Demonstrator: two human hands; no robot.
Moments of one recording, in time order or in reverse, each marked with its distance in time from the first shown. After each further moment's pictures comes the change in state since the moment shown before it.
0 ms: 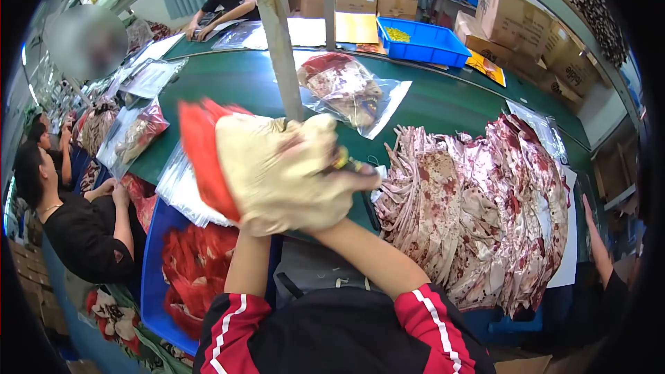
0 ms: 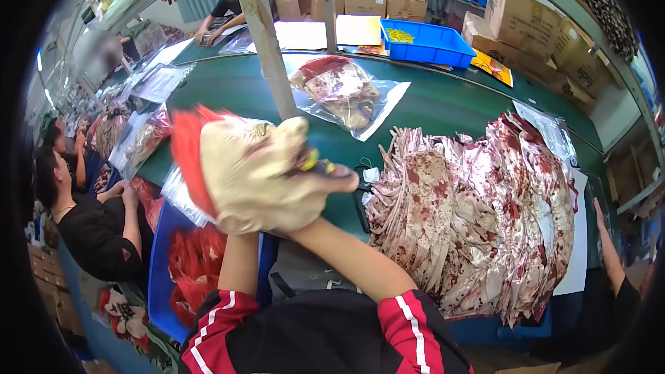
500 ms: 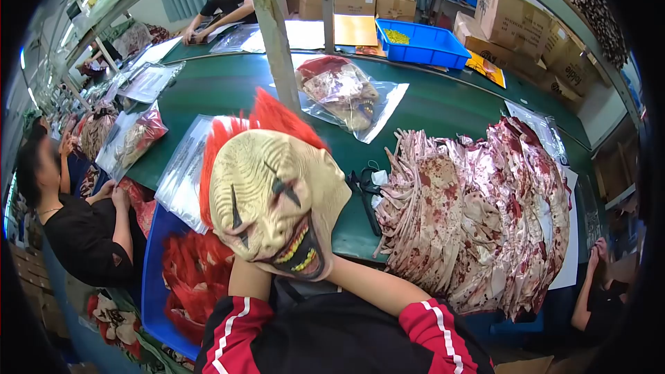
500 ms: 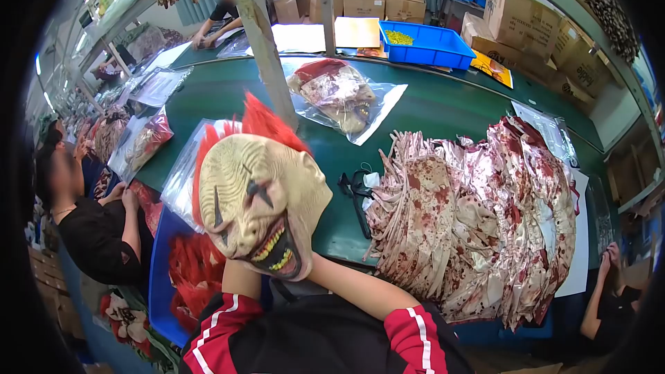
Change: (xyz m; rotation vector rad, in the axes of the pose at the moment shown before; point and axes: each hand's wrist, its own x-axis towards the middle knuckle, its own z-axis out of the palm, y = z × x) left_hand 0.019 -0.041 0.039 0.738 0.839 0.582; right_hand -0.067 0.053 -0.026 -1.630 0.090 -0.540
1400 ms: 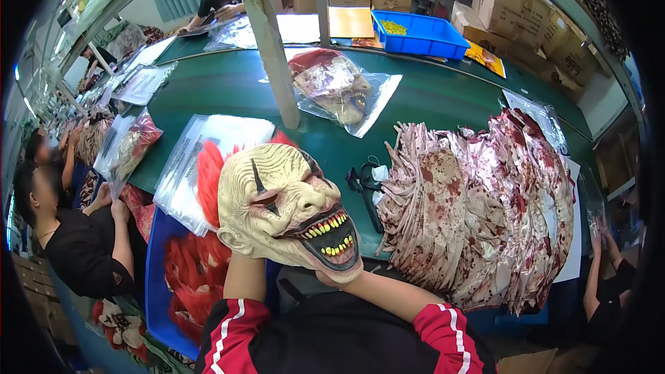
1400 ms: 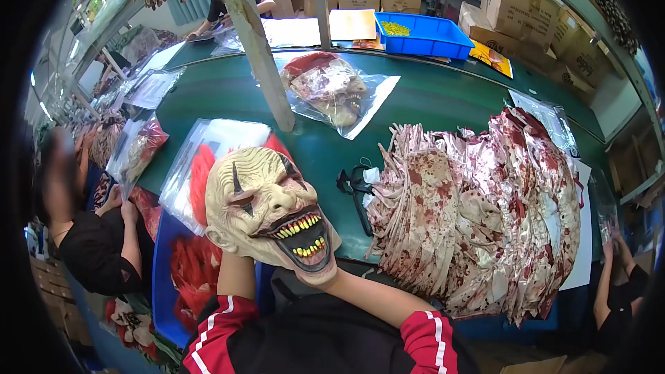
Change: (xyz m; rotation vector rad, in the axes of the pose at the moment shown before) left_hand -0.118 -0.016 -0.188 0.946 0.115 2.260; right_hand -0.026 0.010 -0.072 -0.038 0.161 -0.073
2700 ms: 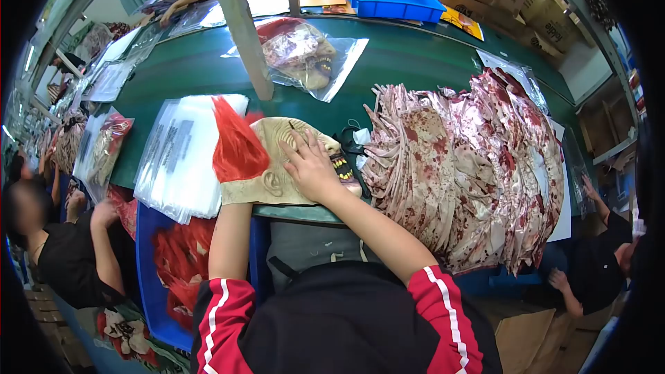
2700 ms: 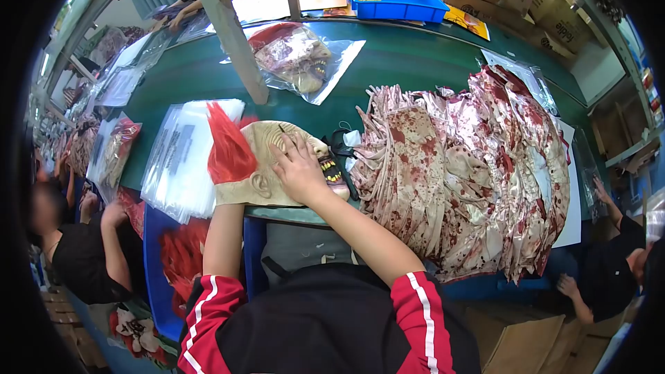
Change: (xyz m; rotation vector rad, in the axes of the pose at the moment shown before) left_hand 0.046 -0.025 0.063 2.589 0.593 1.006; right_hand 0.079 0.096 0.051 -0.436 -0.457 -0.073
